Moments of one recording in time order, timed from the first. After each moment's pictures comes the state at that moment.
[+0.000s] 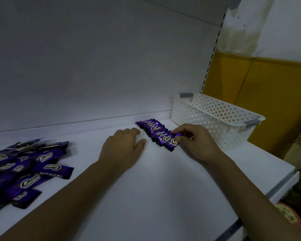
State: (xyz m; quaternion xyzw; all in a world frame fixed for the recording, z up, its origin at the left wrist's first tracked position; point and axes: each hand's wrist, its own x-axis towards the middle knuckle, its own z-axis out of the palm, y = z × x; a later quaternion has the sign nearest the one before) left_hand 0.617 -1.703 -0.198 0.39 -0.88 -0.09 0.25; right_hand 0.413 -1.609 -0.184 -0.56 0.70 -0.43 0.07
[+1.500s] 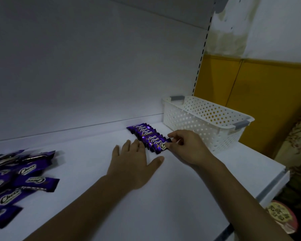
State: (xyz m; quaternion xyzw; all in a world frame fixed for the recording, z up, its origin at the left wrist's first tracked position) left_hand 0.587 -1.676 -0.208 0.39 -0.92 -0.05 0.07; right_hand 0.409 -1.613 -0.192 -0.53 0.75 -0.38 0.03
